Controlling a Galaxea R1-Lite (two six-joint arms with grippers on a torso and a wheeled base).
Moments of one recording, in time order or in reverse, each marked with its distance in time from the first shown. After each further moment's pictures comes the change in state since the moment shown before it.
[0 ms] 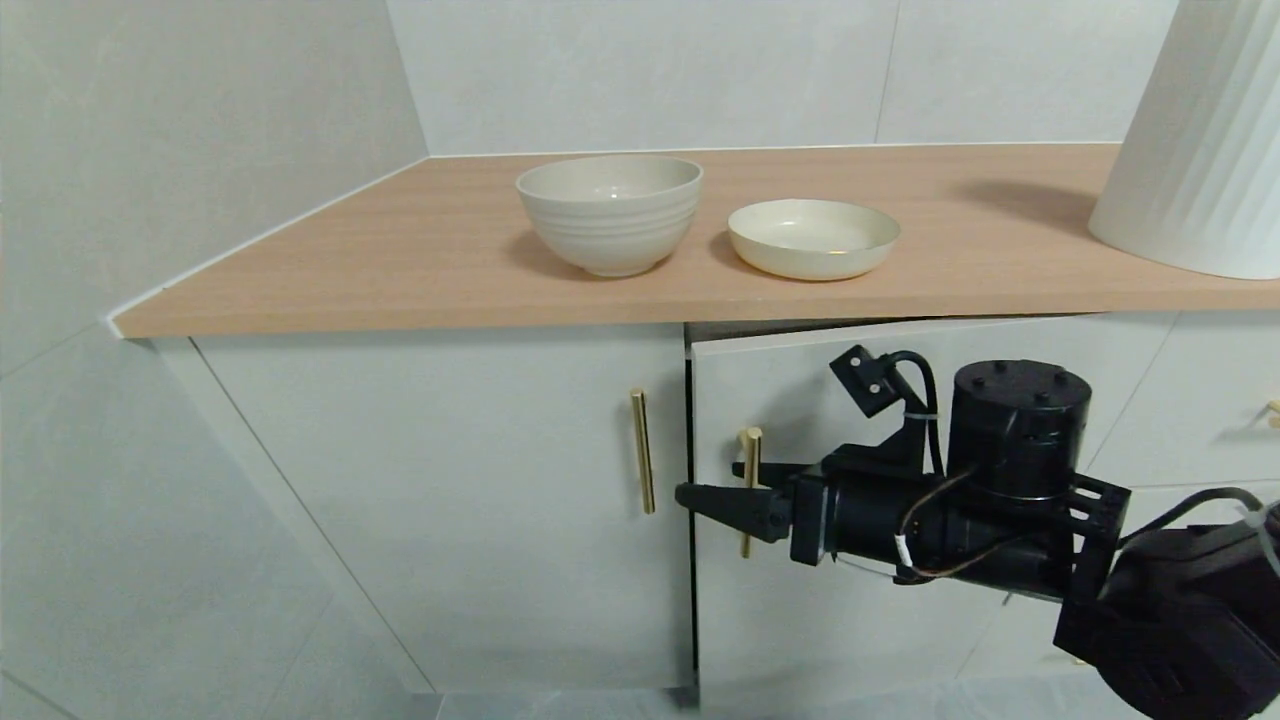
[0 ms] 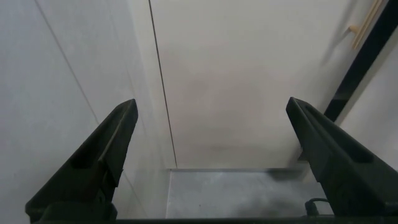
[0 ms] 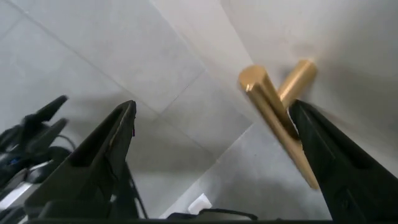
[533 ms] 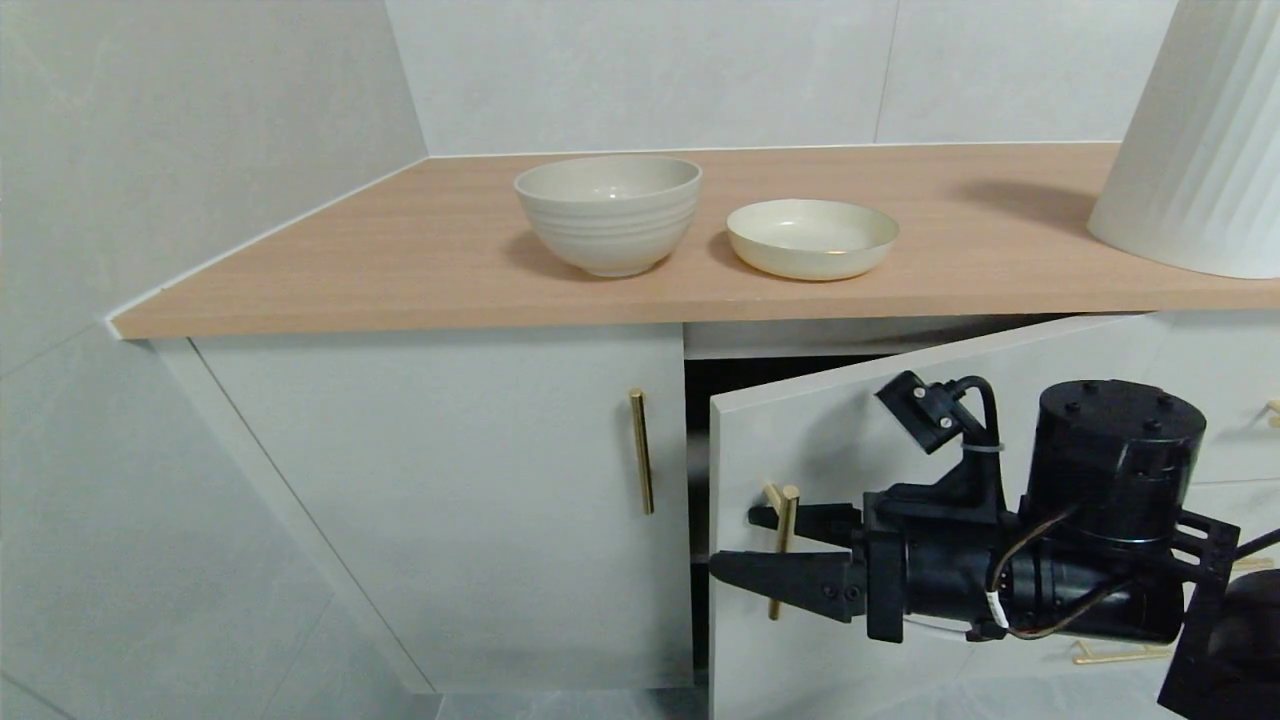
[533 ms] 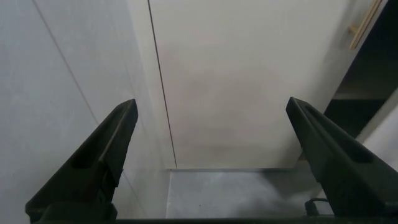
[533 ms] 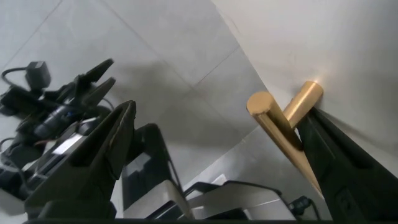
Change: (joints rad) left arm 0.000 0.000 0.000 0.000 0.000 0.000; right arm 0.014 -0.123 0.135 0.002 0.152 0.007
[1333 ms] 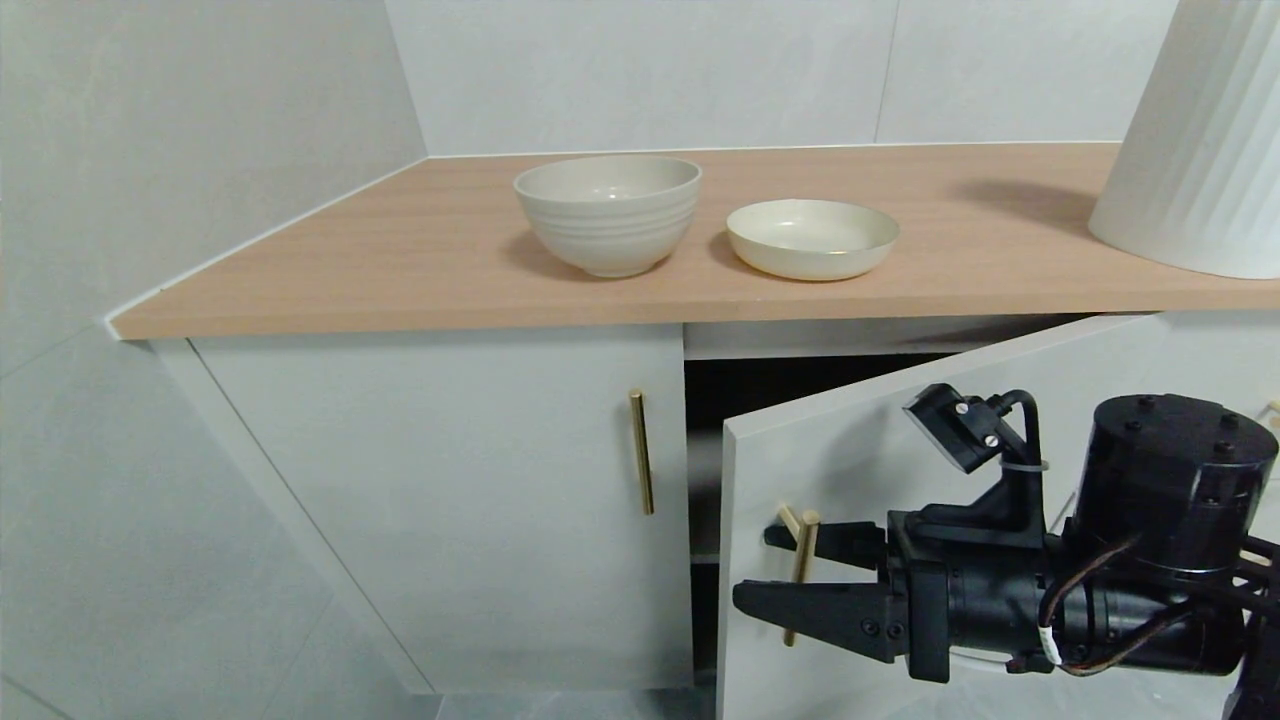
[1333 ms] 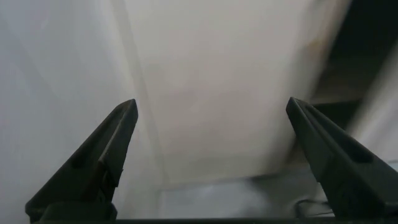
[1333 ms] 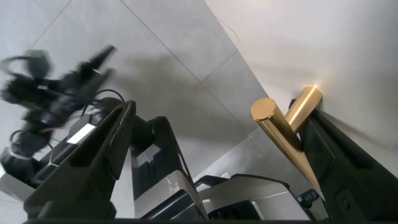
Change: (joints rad) left arm -0.001 0.005 -0.105 0.035 -0.144 0.024; right arm 0.013 -0.067 0.066 -0.010 0.004 0.010
